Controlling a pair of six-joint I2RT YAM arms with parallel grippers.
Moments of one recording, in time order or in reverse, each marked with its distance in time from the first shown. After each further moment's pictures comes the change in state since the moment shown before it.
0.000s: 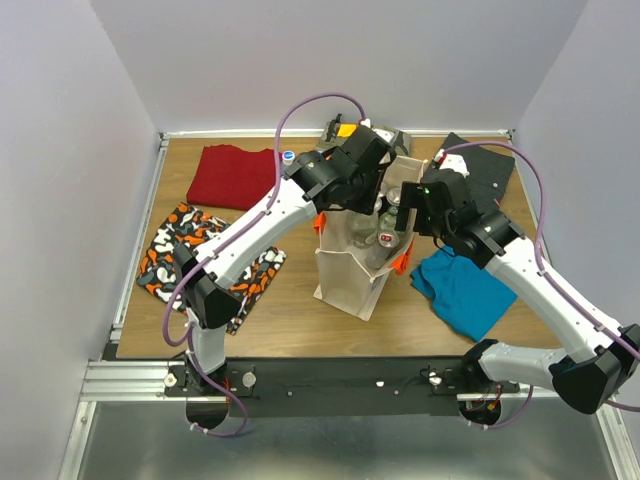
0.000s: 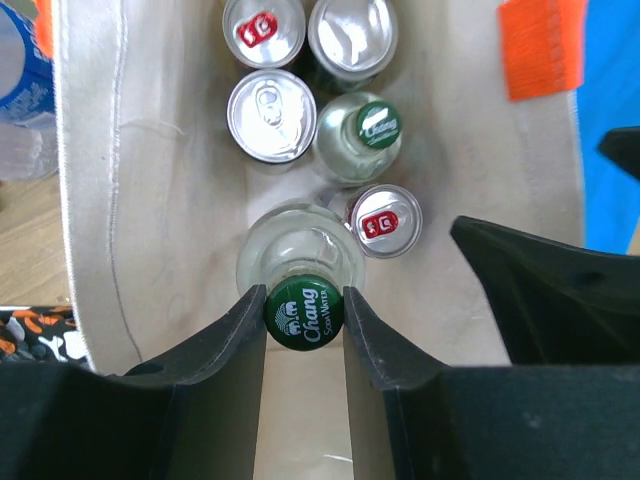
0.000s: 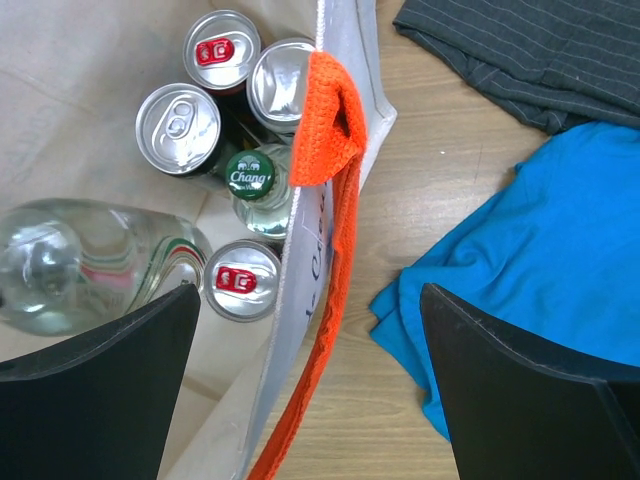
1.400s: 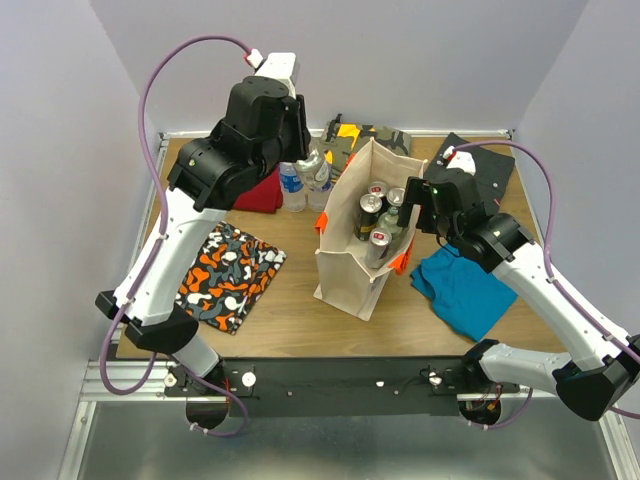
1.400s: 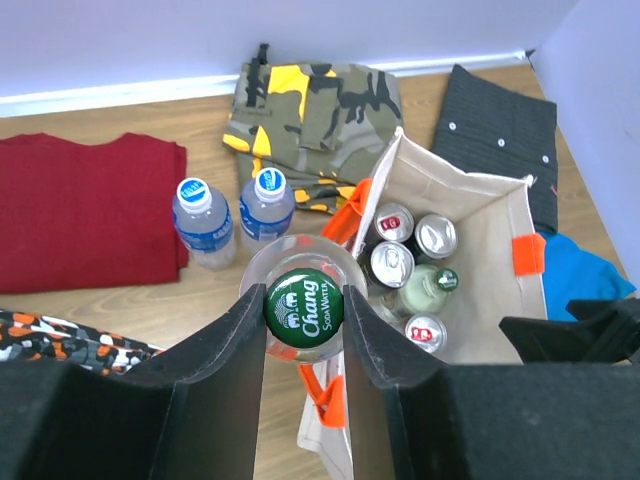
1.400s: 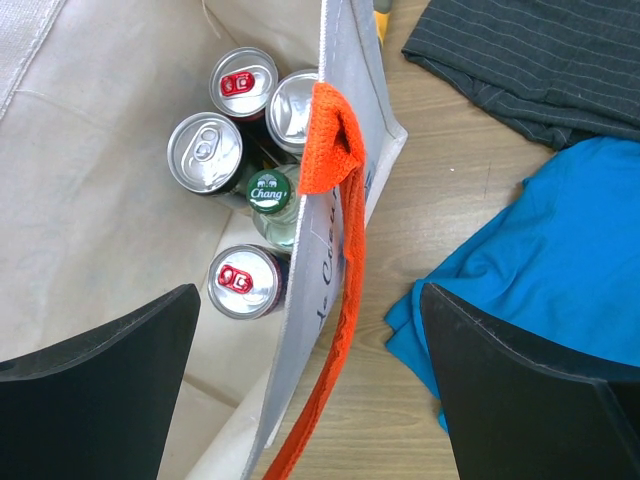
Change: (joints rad) left arm 0.182 -0.286 0.131 0.023 -0.157 0.028; right arm 0.000 -0.039 0.006 0.023 0.005 0.022
